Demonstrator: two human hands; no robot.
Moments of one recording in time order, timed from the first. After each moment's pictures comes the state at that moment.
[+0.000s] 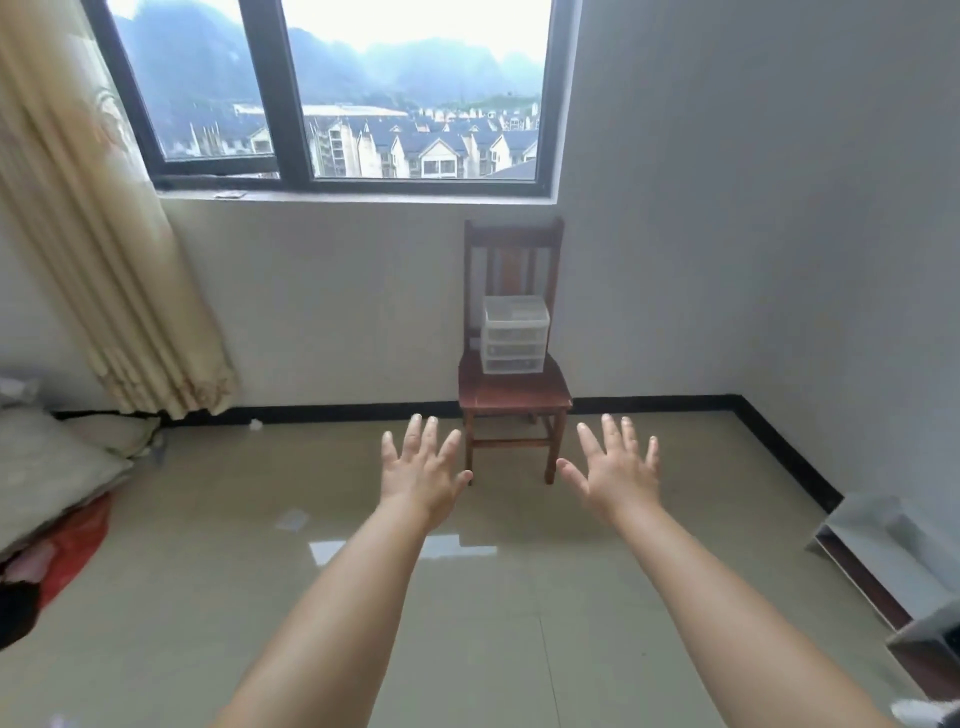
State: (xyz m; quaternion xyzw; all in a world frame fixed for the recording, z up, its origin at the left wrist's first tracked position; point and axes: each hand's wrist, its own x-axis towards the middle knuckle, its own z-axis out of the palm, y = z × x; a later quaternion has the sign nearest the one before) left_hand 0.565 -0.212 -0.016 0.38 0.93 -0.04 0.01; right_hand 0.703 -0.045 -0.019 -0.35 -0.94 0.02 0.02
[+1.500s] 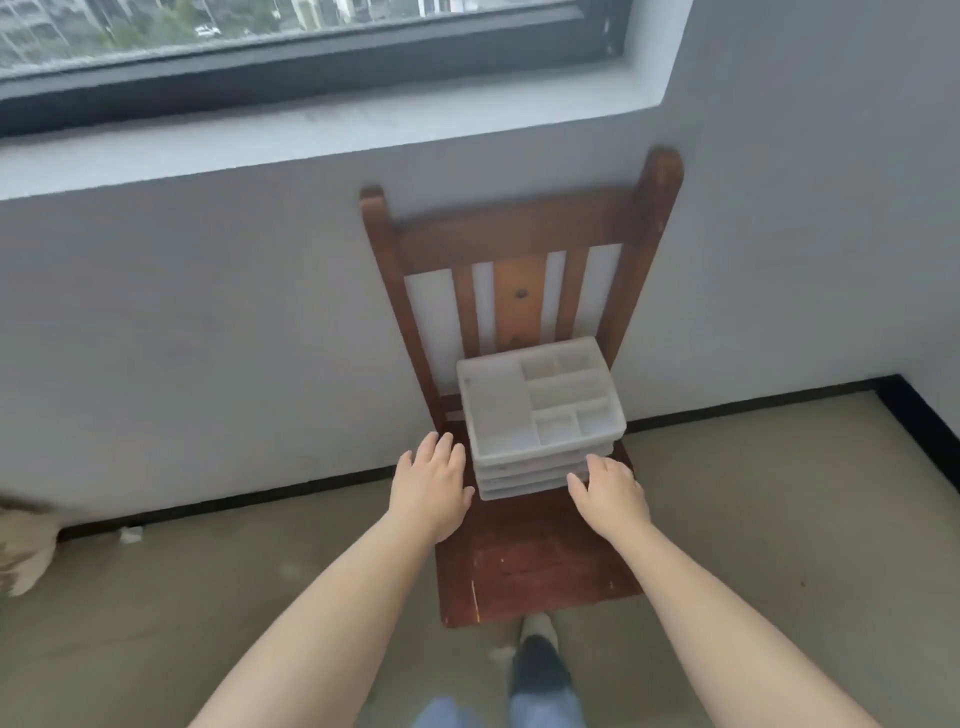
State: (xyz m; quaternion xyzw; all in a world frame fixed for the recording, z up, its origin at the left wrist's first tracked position) left_hand -0.077 0.385 -0.176 0.46 0.87 -0.08 0.16; right_hand 0.069 0.529 -0.222 -0.44 -0.86 0.25 -0.10
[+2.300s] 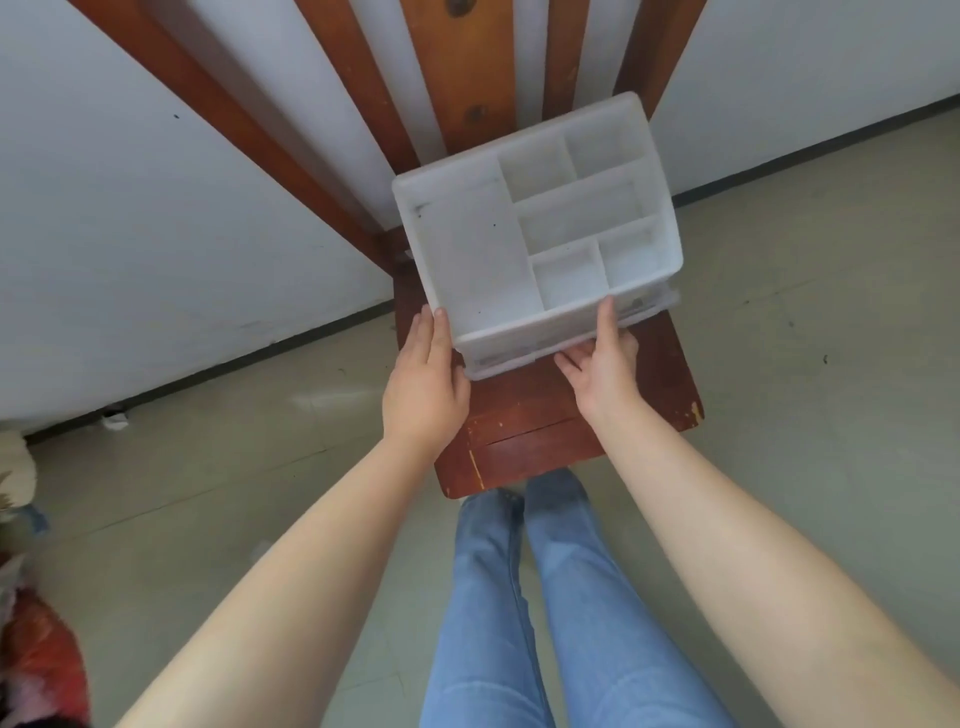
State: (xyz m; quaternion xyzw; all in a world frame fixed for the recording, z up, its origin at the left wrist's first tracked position) left_hand -0.089 0.421 -0.303 0.39 0.88 0.12 0.25; right_hand 0.026 0.545 -0.336 -0.60 -0.13 0.75 0.24
